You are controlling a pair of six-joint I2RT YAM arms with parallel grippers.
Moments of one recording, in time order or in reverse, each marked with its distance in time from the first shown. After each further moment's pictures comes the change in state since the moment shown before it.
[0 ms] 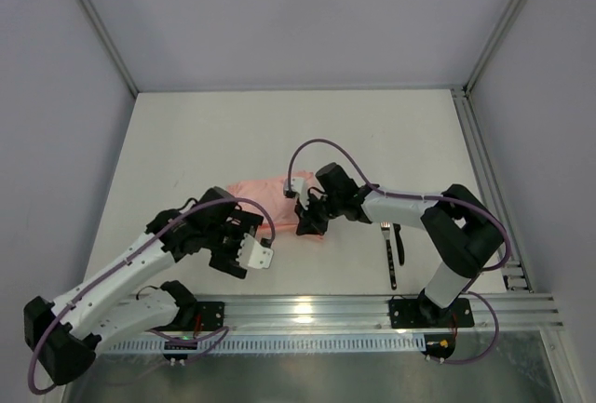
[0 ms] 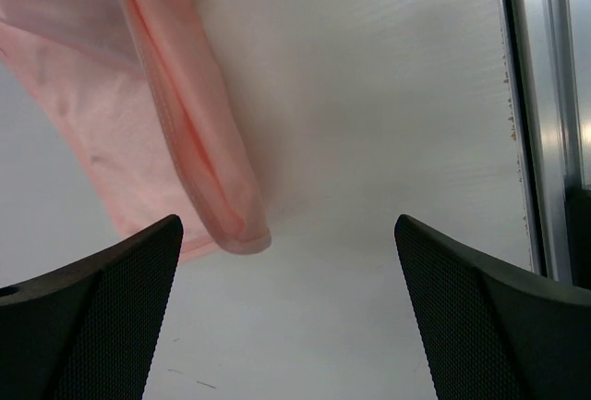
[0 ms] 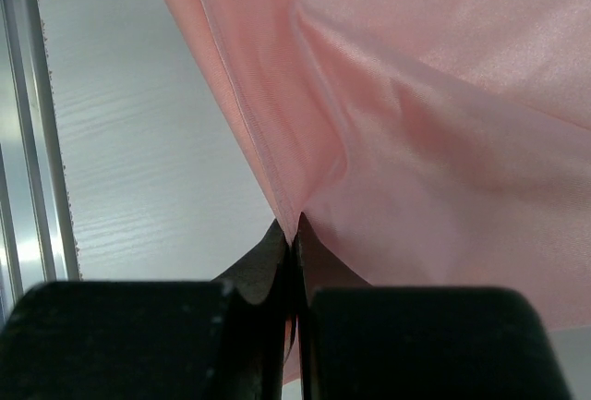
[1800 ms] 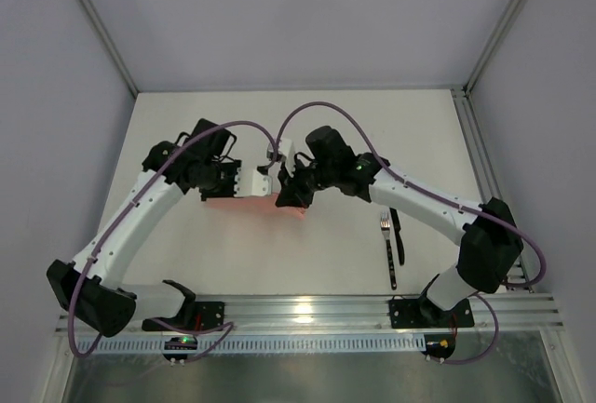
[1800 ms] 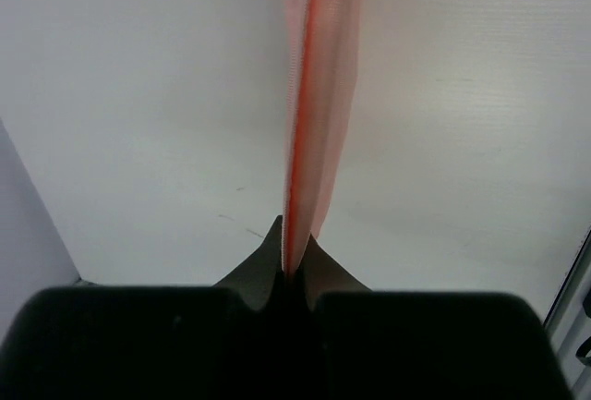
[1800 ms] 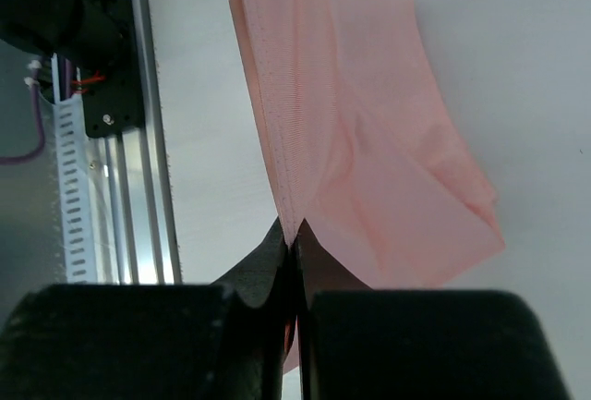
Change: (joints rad) left arm 0.179 0.378 0.503 -0.213 -0.200 -0.048; right arm 0.045 -0.115 0.364 -0.315 0.034 0.093
